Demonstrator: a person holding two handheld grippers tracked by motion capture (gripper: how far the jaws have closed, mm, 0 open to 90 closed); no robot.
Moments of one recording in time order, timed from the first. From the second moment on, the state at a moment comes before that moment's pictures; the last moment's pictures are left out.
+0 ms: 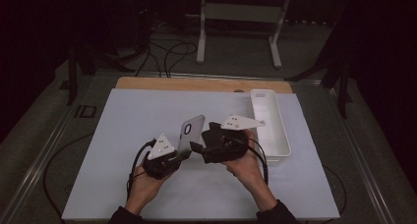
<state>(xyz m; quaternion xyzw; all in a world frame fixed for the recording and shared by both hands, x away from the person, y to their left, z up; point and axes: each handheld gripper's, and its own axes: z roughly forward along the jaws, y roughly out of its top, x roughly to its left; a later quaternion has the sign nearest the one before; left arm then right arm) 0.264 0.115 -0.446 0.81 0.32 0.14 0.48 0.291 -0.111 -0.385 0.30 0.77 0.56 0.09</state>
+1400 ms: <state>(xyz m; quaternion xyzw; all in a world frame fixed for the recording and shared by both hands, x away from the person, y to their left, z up) 0.257 0.104 -0.443 0.80 0.31 0.15 0.49 0.292 -0.094 -0.380 0.36 0.74 0.56 0.12</state>
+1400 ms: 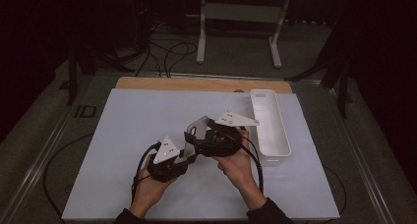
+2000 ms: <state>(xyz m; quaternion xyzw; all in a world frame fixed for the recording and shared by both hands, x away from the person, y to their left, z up) 0.257 0.138 -0.423 0.77 0.35 0.20 0.50 0.296 -0.113 -0.375 0.37 0.73 0.56 0.14</state>
